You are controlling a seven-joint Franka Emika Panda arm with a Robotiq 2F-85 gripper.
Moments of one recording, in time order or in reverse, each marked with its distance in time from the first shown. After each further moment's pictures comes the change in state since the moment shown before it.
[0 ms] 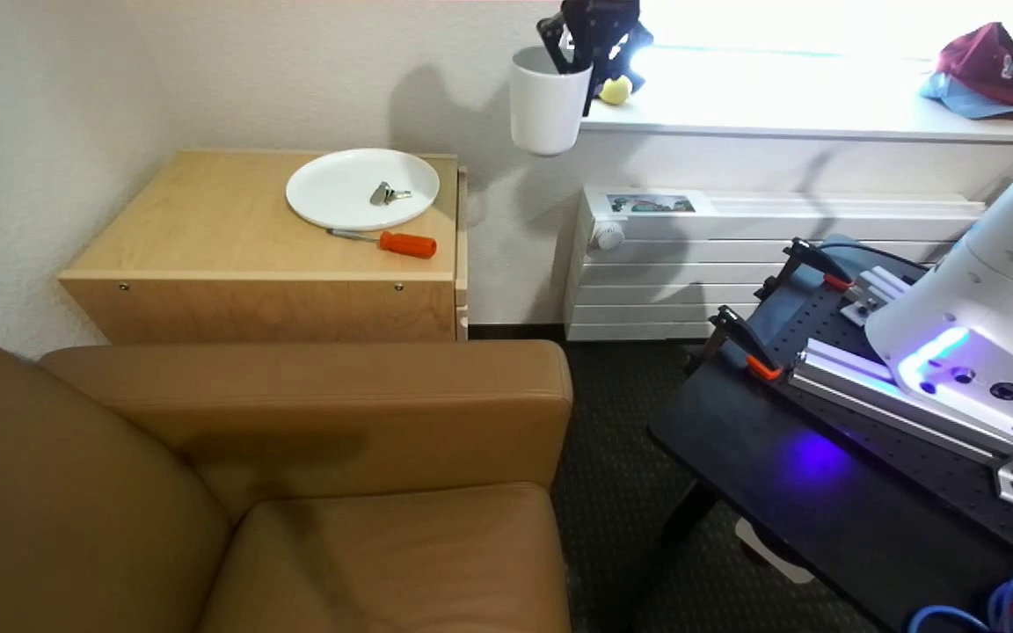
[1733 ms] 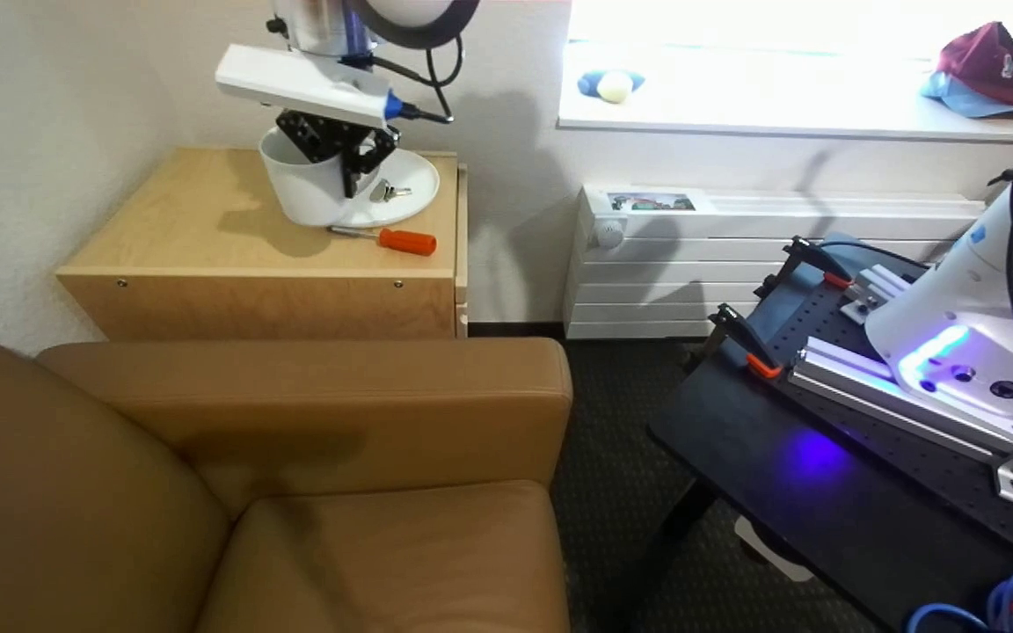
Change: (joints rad) arm 0.355 0.780 -0.090 0.834 -0.261 0.012 0.685
